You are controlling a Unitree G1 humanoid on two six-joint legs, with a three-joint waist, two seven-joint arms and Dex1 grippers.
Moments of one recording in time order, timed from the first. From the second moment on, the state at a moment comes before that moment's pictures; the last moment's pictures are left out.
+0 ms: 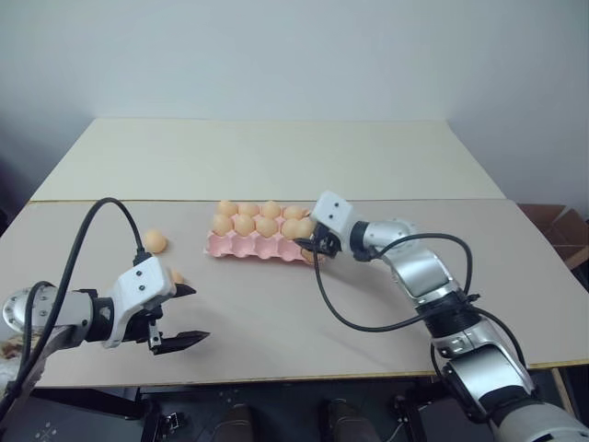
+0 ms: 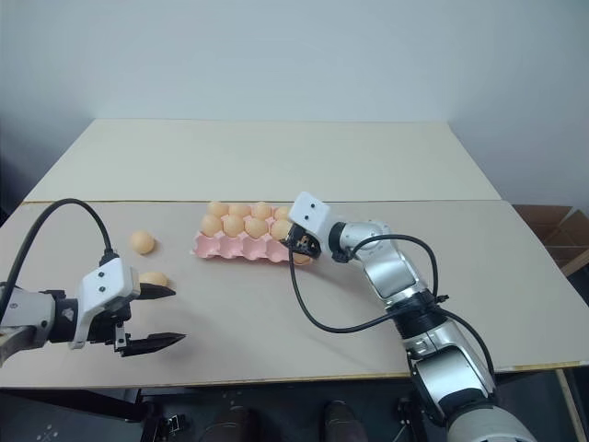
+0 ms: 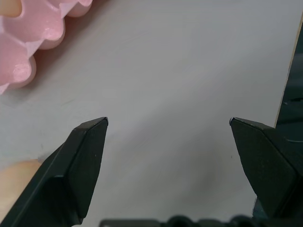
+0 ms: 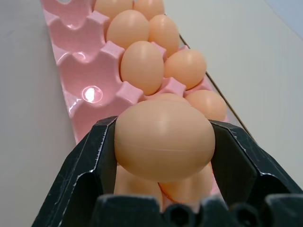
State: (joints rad) left arm 0.09 1.09 0.29 -0.56 -0.50 0.68 -1.03; right arm -0.79 -0.37 0.34 0.18 -0.02 0.37 0.72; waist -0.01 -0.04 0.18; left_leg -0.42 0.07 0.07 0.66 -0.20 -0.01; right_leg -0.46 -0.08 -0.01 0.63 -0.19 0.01
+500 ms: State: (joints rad) left arm 0.07 1.09 0.29 -0.56 -0.51 0.69 -1.03; right arm -0.81 -0.30 0.34 0.24 -0.04 0.22 0.74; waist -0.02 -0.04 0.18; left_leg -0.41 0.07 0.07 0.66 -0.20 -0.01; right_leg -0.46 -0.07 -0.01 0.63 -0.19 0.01
